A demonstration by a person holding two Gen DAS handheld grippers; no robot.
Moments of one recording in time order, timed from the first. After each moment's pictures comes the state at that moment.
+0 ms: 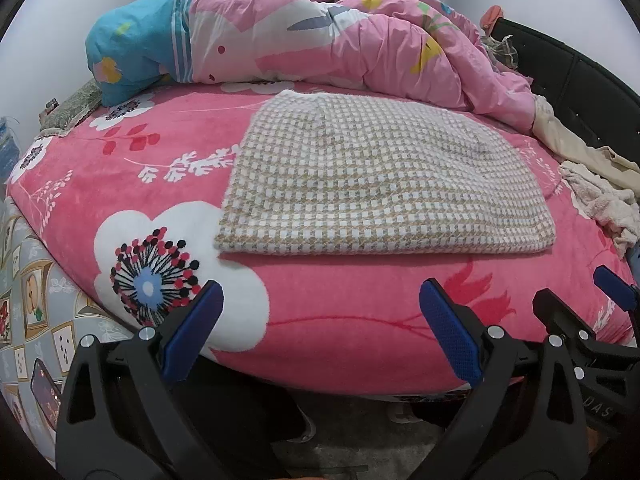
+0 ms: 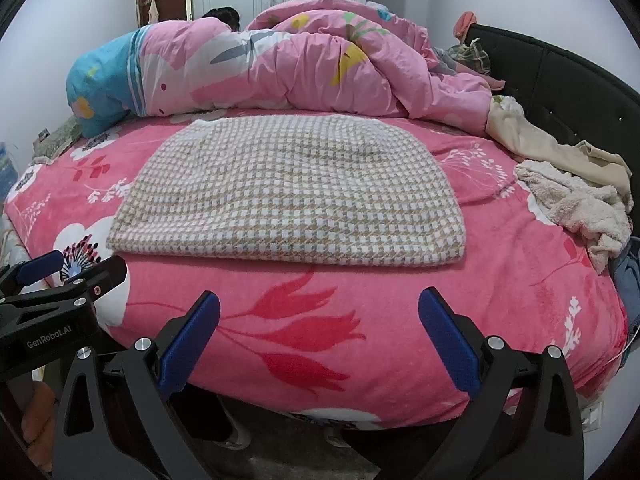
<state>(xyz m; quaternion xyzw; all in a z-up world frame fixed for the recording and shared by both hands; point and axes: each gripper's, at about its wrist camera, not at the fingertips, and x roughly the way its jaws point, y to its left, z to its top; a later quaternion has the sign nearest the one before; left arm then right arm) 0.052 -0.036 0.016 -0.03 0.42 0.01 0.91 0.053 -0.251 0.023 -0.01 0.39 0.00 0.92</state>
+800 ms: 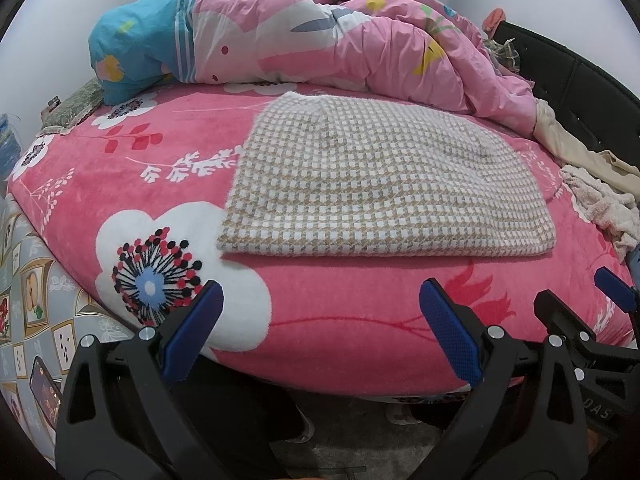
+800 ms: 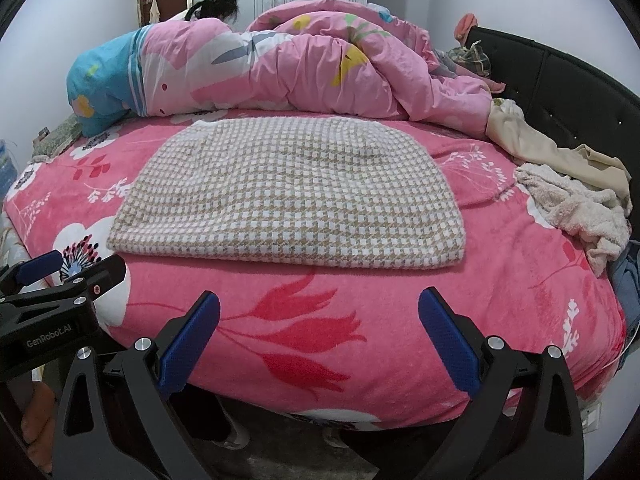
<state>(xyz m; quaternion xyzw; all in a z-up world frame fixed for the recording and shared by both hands) 0.051 -0.034 0.016 -0.03 0.42 0.01 0.91 0.054 -0.251 0.024 -0.02 0.39 0.00 0.92</state>
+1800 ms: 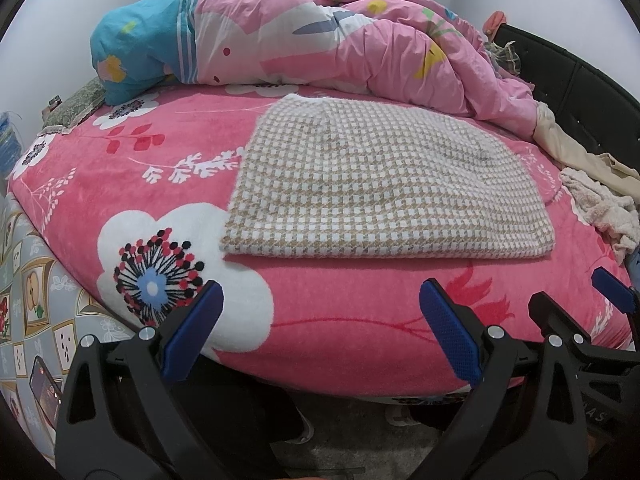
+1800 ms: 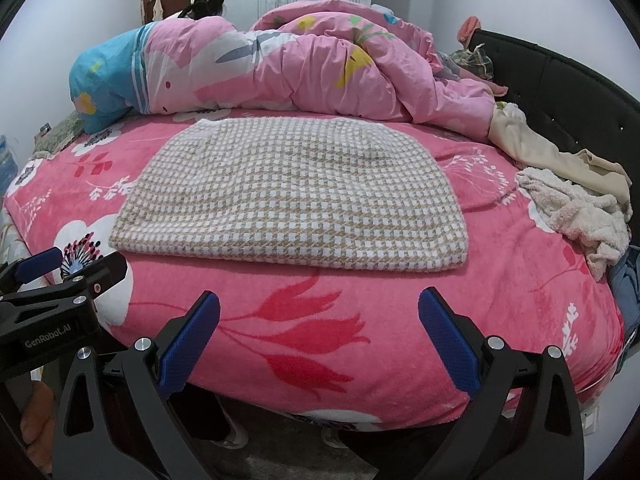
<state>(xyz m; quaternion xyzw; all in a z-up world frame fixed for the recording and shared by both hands) 0.051 -0.034 0.019 -0.03 0.41 0.01 0.91 0.054 -0.246 0.026 -0.02 0.39 0.00 0.92</state>
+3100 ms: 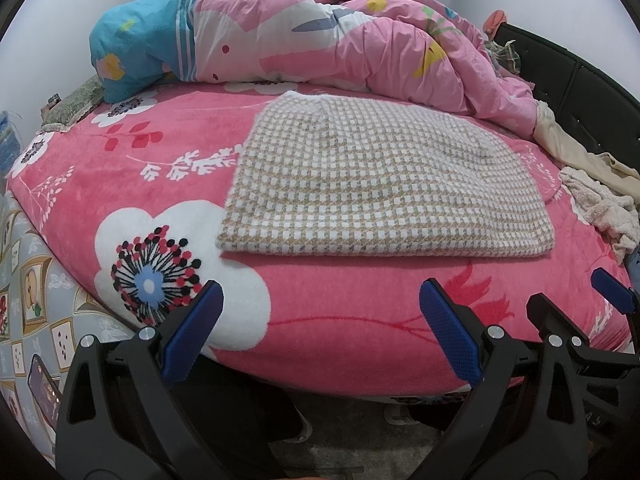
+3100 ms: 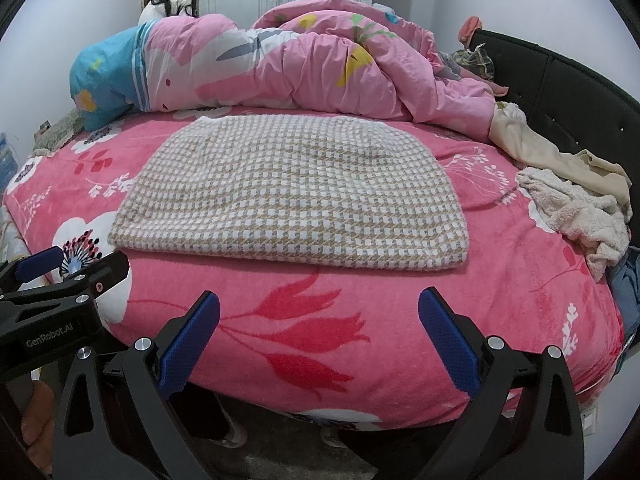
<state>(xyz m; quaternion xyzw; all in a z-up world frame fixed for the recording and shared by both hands) 0.052 -0.034 0.018 -0.04 0.42 0.01 0.91 0.055 -0.245 0.025 -0.03 0.39 0.01 0.92</state>
